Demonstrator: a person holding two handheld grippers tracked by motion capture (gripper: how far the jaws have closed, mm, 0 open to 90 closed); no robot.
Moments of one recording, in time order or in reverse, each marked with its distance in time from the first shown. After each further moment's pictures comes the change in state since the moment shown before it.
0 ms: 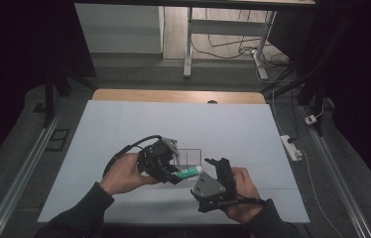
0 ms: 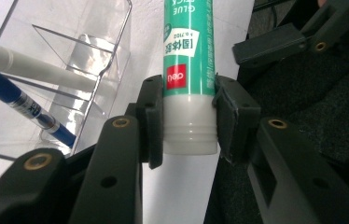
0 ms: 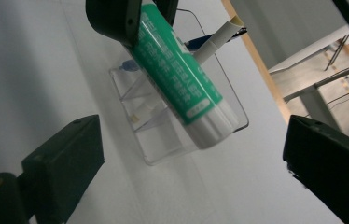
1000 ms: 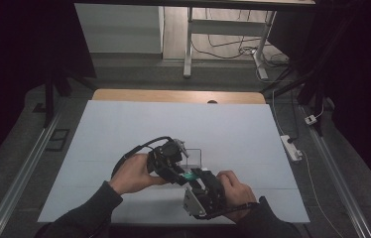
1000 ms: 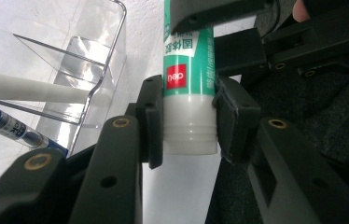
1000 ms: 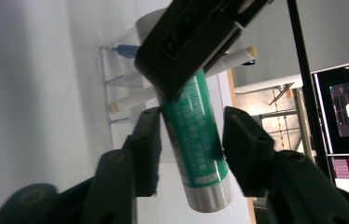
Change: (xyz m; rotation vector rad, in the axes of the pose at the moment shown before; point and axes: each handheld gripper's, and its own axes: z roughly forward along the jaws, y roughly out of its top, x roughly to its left) left arm 0.001 0.015 0.016 0.036 -0.002 -0.016; right arm 0.026 0.008 0.010 0.017 -0.115 -0.354
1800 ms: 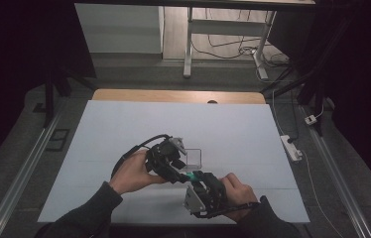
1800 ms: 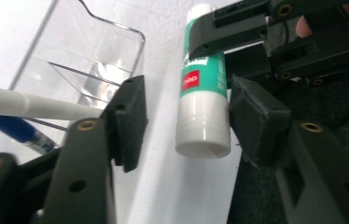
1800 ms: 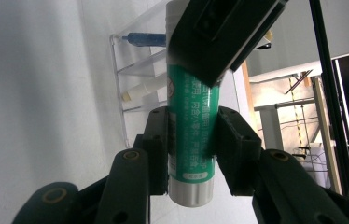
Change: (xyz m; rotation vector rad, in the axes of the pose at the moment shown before) left arm 0.001 -0.006 -0.008 -0.111 0.073 0.044; right arm -0.003 -0.002 0.000 0.049 0.060 0.036
